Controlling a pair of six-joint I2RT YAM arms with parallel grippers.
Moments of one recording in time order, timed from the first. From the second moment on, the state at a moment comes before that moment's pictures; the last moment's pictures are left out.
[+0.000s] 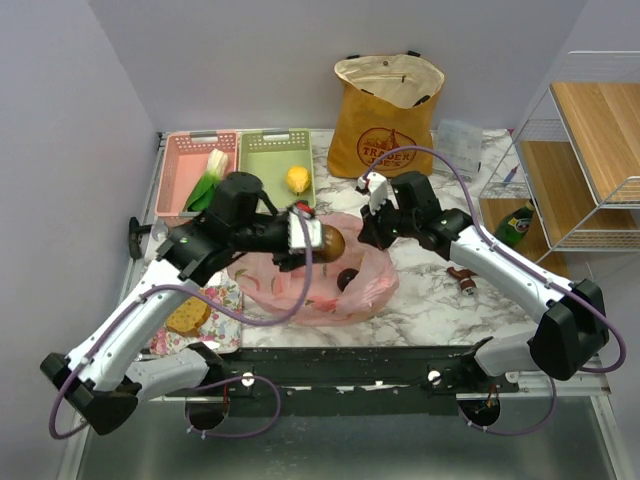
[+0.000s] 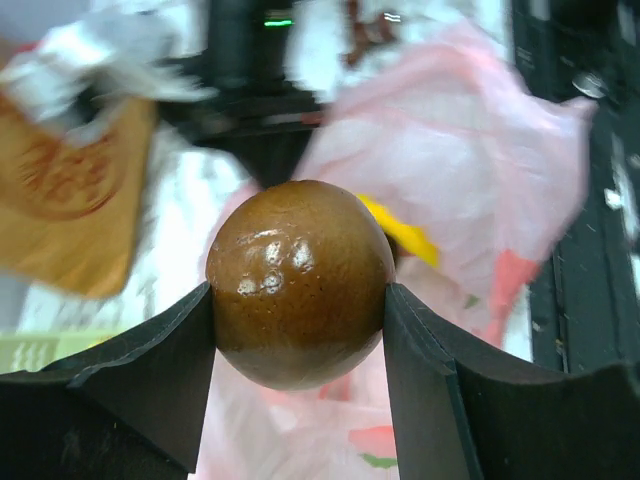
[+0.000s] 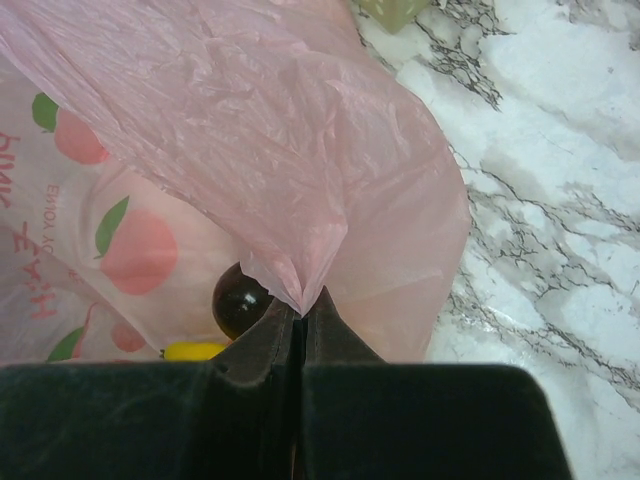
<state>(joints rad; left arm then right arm) -0.72 1.10 1.23 -0.68 0.65 0.72 0.60 1.38 1.09 -0.40 -0.30 -0.11</state>
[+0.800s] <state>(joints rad) 0.21 1.73 1.62 -0.55 0.29 0.39 0.60 1.55 1.37 -0.41 -0.30 -0.28</state>
